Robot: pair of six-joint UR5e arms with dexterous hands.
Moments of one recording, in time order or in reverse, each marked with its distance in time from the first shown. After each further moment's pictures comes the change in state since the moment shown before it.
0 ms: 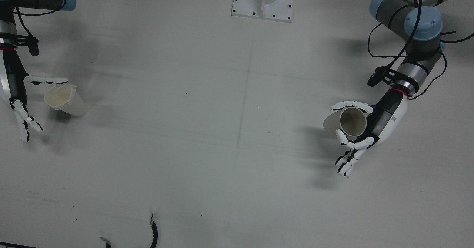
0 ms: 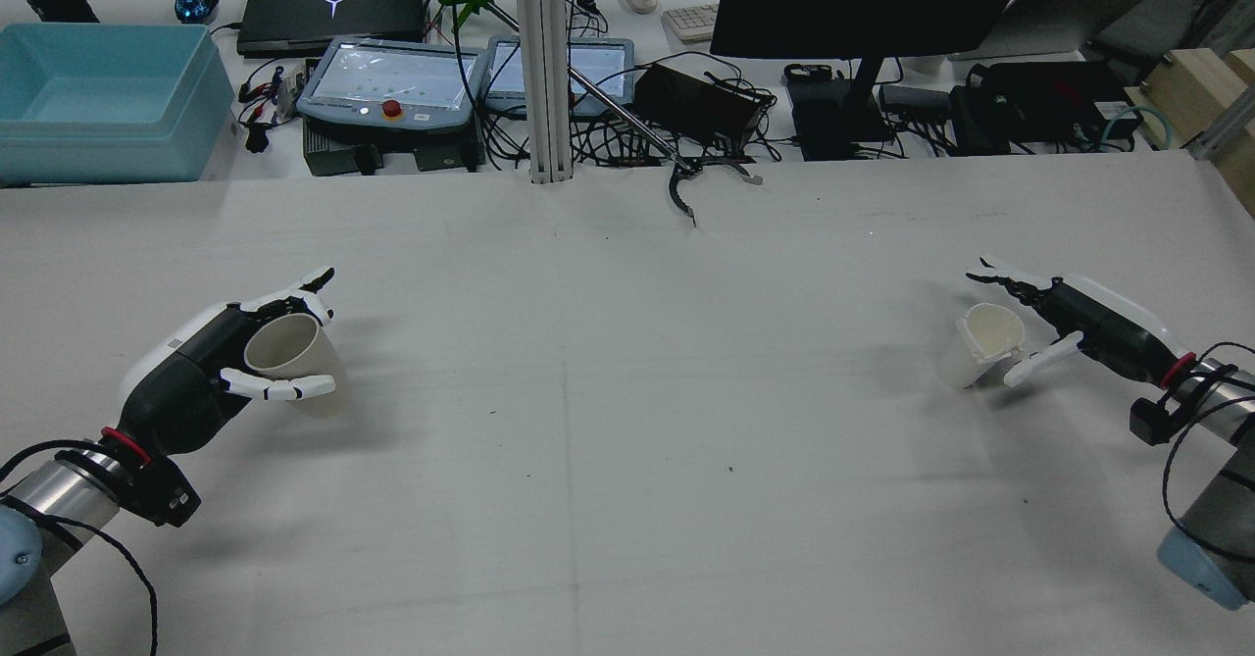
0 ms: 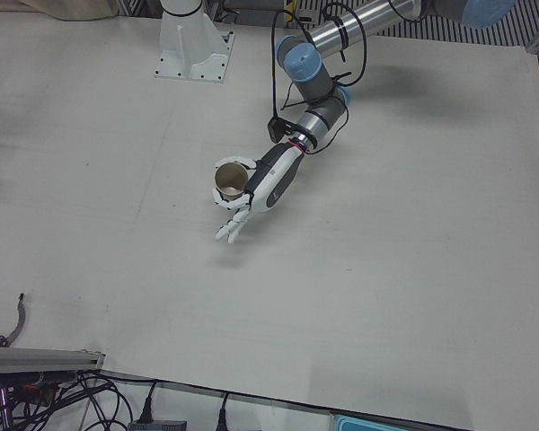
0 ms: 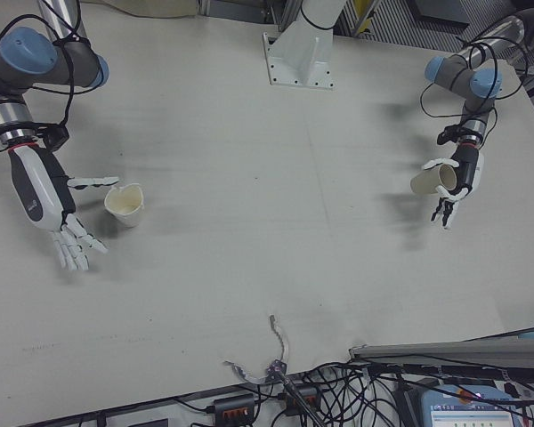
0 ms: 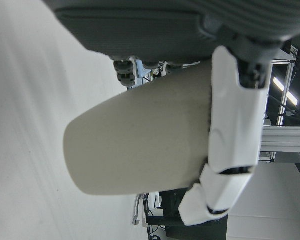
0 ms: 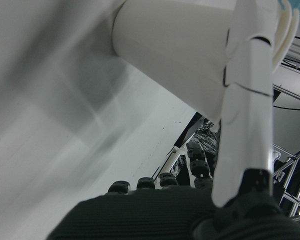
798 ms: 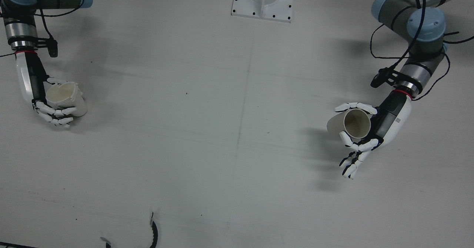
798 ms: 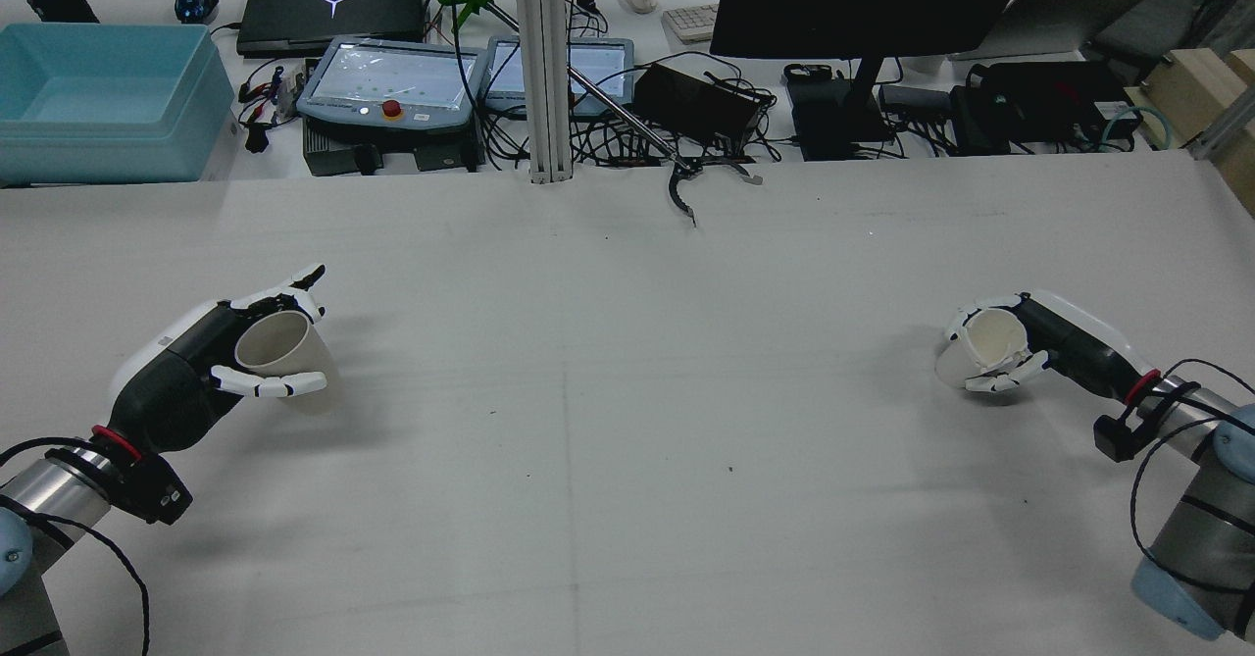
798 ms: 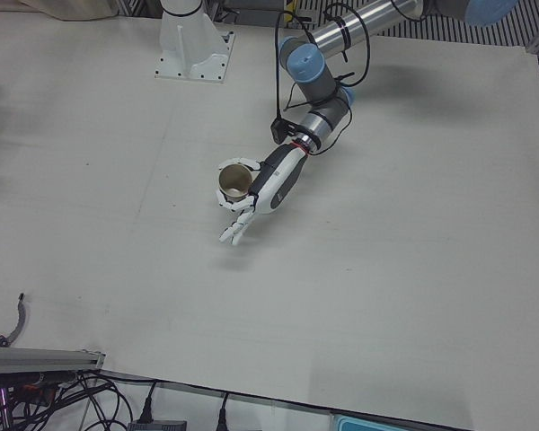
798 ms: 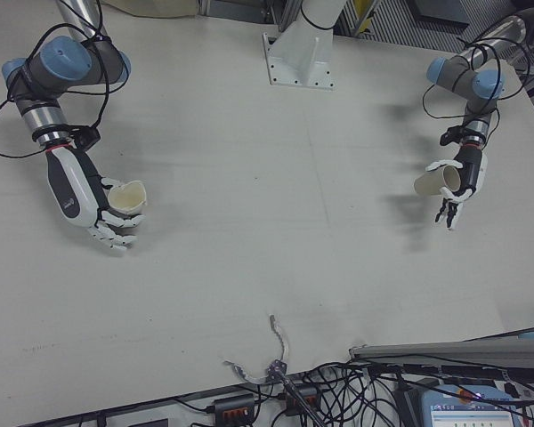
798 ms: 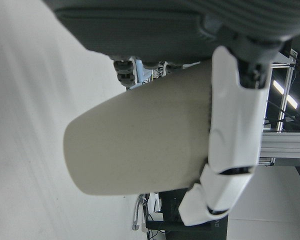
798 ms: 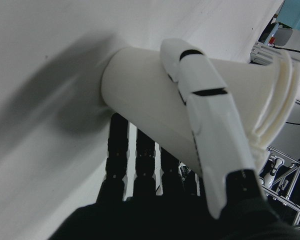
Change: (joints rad) left arm -0.010 0.009 0.002 -0.005 0.001 -0.005; right arm -0.102 0.000 0.054 -0.071 0.103 -0.004
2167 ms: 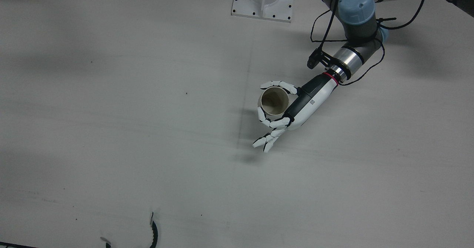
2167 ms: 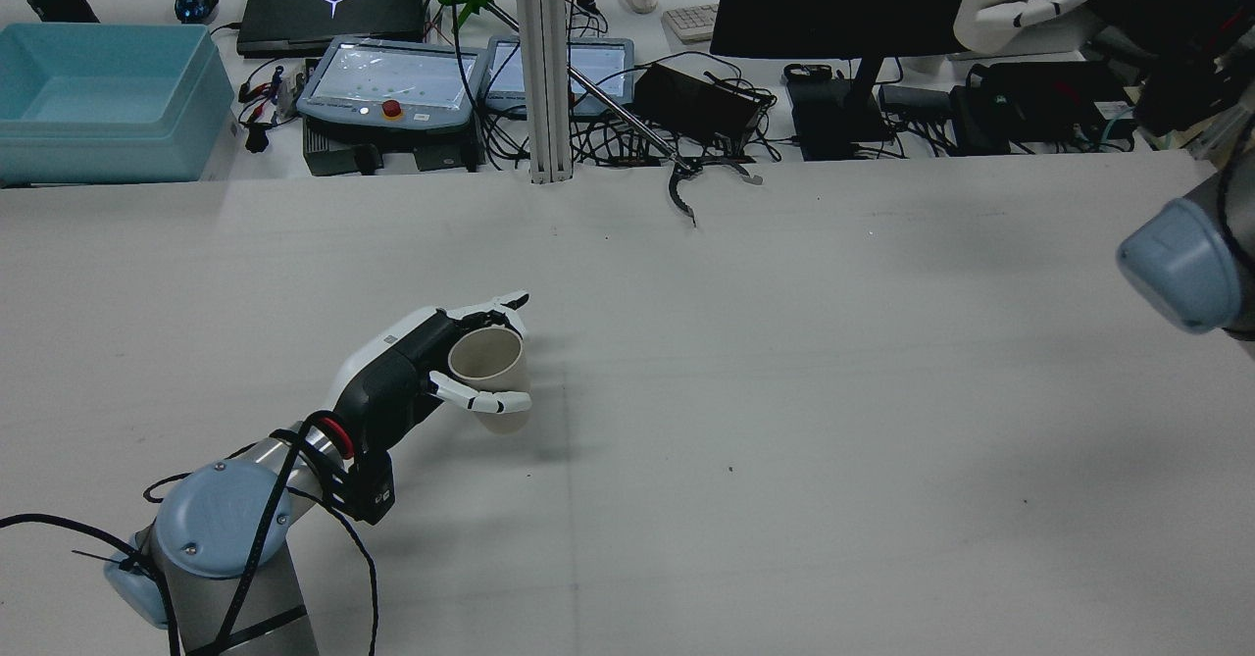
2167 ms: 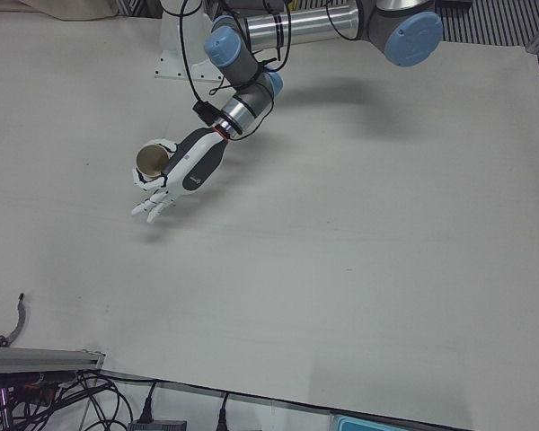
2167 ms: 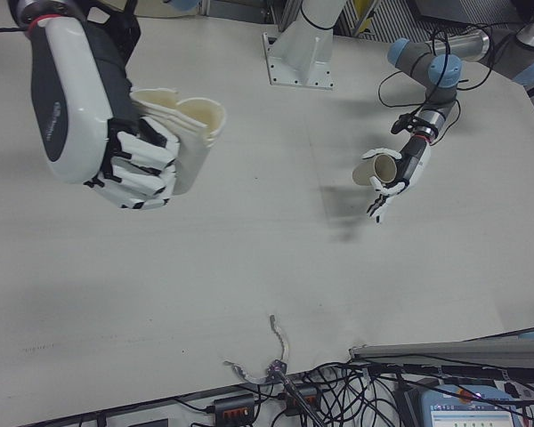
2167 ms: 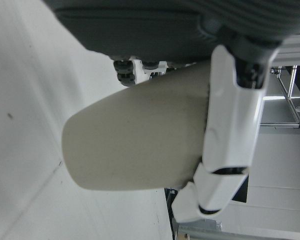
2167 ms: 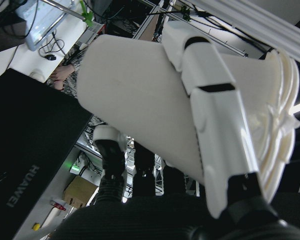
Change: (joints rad) left arm 0.109 -0.388 0.086 0.309 0.075 0.020; right arm 0.410 0.474 0.466 -0.733 -0.129 0.080
